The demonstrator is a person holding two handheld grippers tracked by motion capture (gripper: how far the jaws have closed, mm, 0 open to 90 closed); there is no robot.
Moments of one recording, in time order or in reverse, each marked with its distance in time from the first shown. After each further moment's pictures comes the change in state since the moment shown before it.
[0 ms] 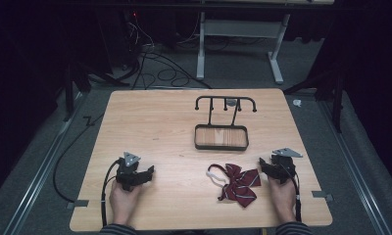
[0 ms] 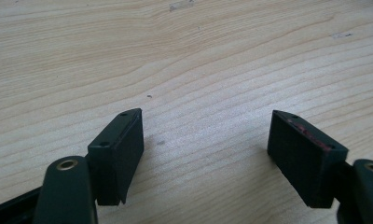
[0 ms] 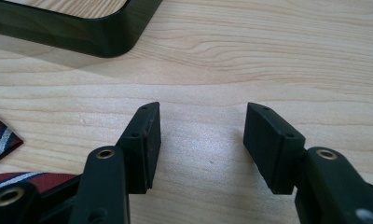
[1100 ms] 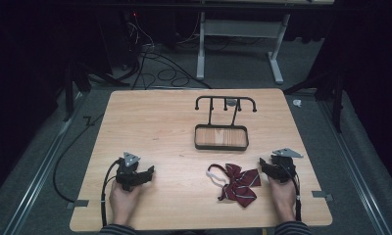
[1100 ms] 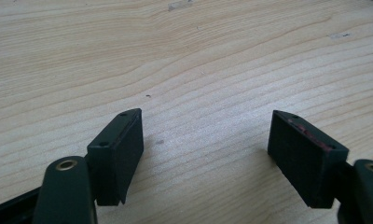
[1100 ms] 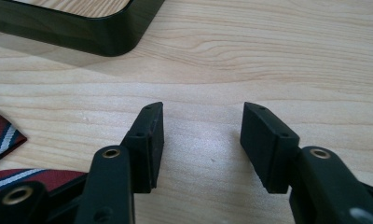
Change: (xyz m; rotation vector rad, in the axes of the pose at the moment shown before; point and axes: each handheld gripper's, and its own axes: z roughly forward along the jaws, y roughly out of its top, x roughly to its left) left arm 0.000 0.000 0.000 -0.002 -0.007 -0.001; right arm 0.000 -0.001 -0.001 -0.001 0.008 -0.003
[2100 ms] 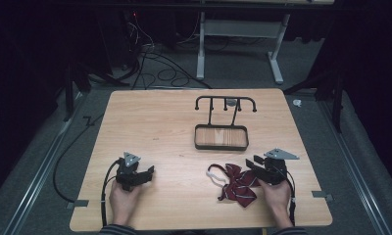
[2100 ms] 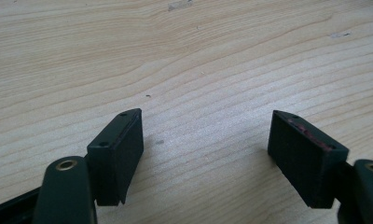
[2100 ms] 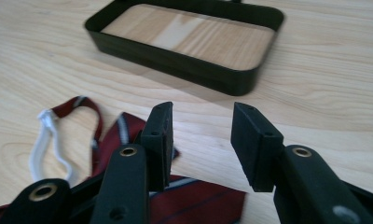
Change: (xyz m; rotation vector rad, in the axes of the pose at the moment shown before) left arm 0.000 0.000 0.000 0.003 0.002 0.002; right arm 0.041 0.016 -0.030 -0.084 0.259 -0.054
